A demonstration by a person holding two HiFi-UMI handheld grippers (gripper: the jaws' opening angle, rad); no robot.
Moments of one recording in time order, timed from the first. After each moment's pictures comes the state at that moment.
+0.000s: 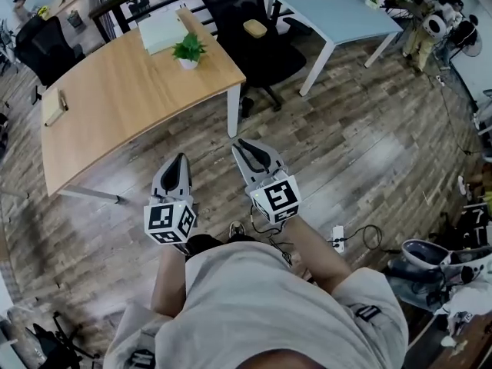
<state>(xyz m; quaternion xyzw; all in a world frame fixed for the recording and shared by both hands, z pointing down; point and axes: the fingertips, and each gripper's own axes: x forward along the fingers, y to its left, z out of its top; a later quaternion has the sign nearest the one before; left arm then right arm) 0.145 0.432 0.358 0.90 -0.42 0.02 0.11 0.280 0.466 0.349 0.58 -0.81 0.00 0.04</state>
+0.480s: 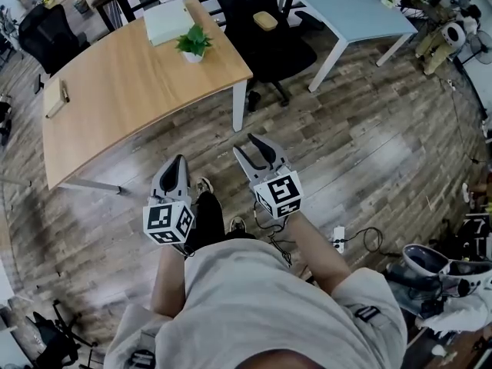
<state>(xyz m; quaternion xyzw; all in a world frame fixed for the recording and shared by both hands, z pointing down) 0.145 0.410 0.386 0.89 -0.44 0.05 0.13 0.303 0.432 0.392 0.57 -0.82 0.05 0.06</state>
